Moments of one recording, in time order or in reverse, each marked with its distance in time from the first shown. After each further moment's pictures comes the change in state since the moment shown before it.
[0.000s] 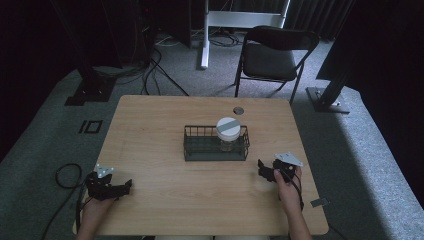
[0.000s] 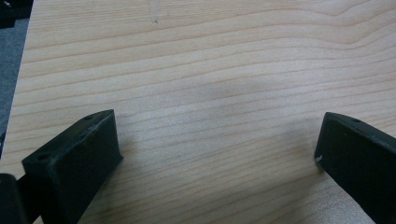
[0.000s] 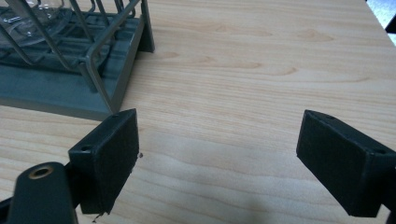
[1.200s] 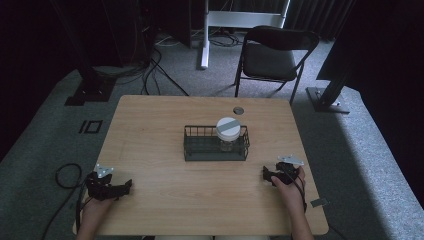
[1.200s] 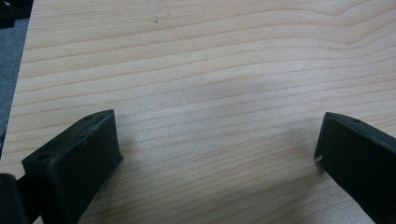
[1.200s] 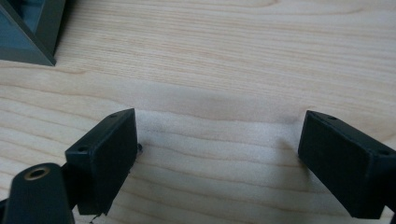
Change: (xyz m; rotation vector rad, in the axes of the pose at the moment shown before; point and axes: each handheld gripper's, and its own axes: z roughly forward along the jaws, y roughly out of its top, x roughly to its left) left arm 0.000 0.000 0.000 -0.001 0.000 0.000; right arm -0.019 -0.016 0.011 0.174 -0.049 0.009
